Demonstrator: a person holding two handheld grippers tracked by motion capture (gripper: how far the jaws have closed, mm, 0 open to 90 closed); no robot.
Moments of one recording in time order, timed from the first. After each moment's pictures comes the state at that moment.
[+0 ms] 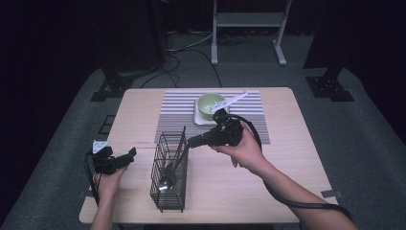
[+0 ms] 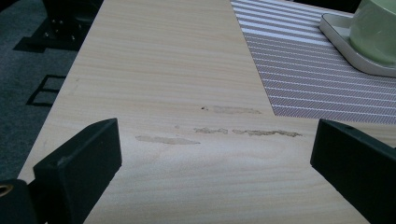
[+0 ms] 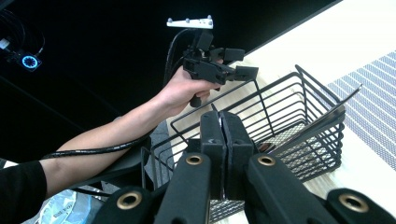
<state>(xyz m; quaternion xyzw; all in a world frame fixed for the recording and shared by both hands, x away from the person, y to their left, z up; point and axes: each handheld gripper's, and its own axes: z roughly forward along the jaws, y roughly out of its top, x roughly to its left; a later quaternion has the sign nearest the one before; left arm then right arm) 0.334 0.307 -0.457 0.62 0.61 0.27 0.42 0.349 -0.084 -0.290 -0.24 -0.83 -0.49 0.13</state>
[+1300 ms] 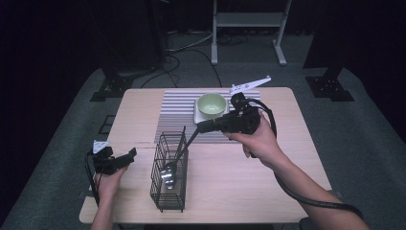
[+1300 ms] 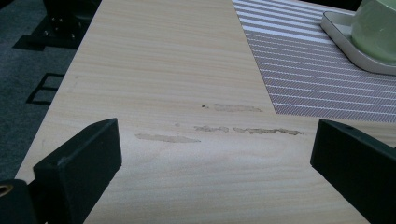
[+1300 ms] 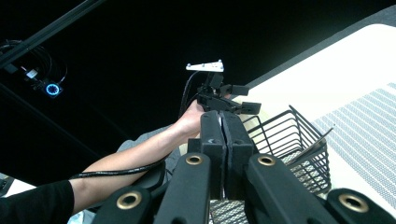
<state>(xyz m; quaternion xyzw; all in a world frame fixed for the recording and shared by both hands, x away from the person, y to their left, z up) 0.335 0.307 -0.458 0.62 0.61 0.27 0.42 0.345 -0.117 -0.246 -0.23 -0.80 -0.55 0.12</state>
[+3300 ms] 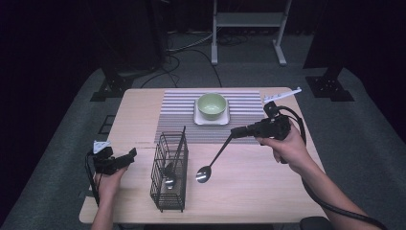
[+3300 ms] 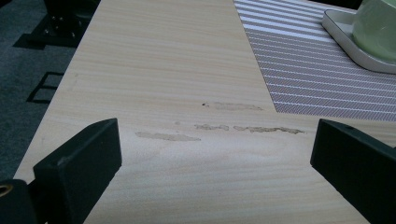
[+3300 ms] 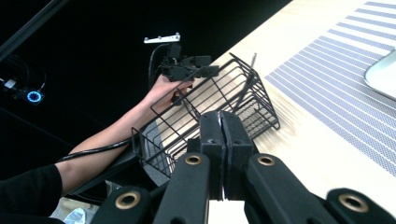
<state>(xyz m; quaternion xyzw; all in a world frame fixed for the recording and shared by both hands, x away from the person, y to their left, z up) 0.335 0.306 -0.458 0.62 0.61 0.27 0.41 0.357 -0.197 -0.289 -0.31 -0.79 -0.52 0.13</state>
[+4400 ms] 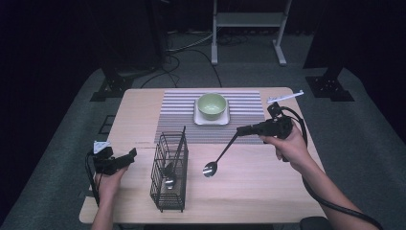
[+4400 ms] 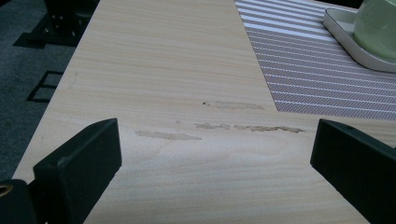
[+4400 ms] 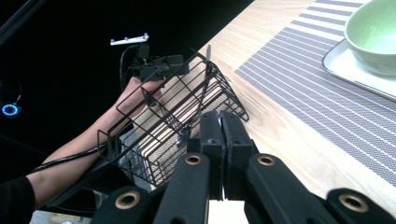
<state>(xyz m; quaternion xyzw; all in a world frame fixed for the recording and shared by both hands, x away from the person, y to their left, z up) 0.335 0.306 -0.459 0.62 0.61 0.26 0.41 0.377 -0.214 -0.314 -0.35 -0.78 -0.51 0.12</state>
